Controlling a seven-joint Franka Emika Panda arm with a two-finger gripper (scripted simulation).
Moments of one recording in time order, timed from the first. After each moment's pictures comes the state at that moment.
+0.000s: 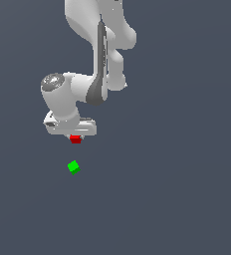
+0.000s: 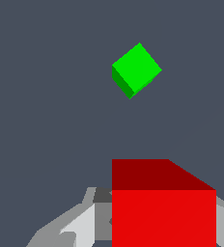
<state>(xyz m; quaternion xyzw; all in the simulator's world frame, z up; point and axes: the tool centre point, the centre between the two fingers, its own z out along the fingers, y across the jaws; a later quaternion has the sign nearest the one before) -0.034 -0.182 0.112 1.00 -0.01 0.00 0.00</state>
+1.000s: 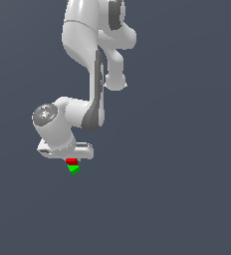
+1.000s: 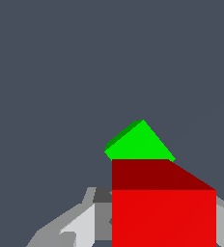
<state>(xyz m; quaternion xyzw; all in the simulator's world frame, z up) 0.054 -0.191 0.070 1.00 -0.01 0.00 0.00</state>
